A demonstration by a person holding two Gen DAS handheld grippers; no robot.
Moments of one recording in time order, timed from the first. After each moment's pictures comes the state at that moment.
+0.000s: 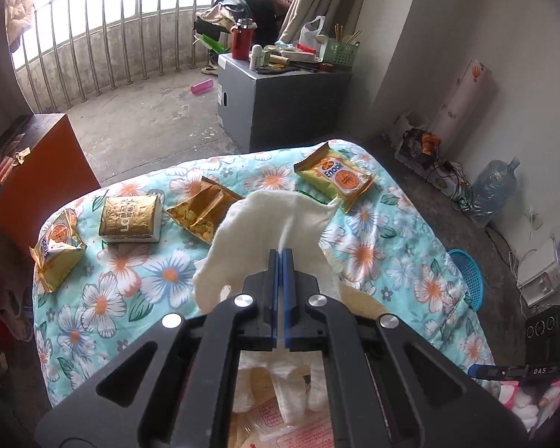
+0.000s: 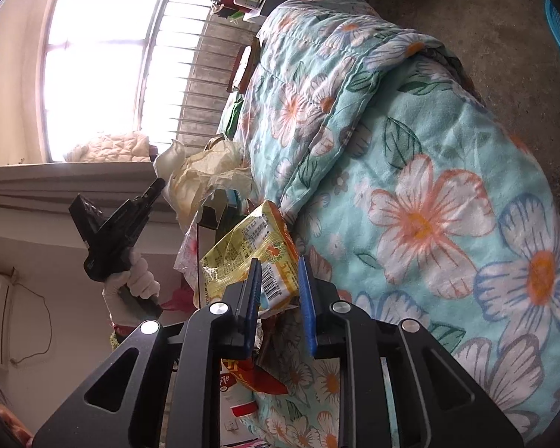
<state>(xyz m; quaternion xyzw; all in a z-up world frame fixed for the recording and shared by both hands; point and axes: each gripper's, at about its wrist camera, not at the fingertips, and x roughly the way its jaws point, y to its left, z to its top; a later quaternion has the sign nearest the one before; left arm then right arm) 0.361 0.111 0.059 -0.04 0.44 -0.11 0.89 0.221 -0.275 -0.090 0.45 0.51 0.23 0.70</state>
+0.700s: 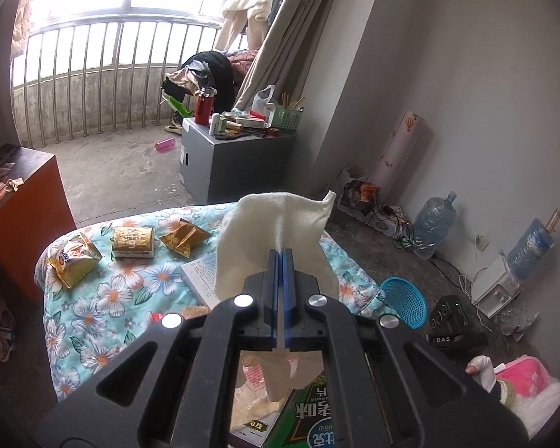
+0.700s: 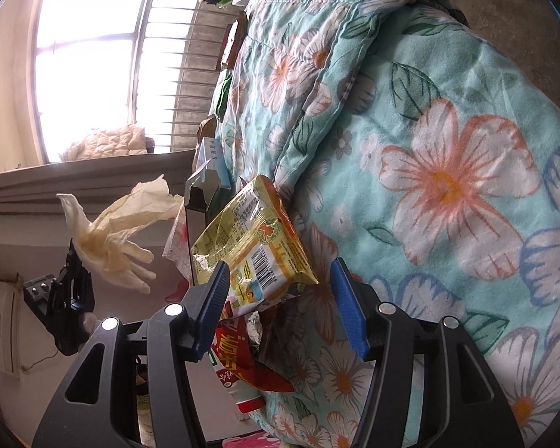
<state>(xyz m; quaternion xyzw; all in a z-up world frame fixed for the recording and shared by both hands) 0.235 0.137 0.149 -0.09 0.32 -0.20 0.92 0.221 -0.246 -0.111 0.46 0.54 0.23 0.67</state>
